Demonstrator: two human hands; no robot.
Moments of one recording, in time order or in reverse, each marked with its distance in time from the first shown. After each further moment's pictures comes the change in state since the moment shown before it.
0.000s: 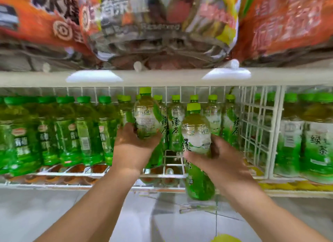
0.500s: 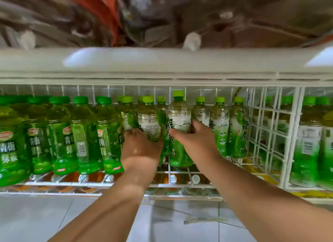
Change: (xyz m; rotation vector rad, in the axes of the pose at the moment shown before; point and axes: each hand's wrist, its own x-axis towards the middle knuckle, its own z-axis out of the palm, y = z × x) left_hand 0.033 -0.013 0.032 0.406 -0.008 -0.075; right_hand 0.092 -0.006 0.066 0.016 0.052 -0.106
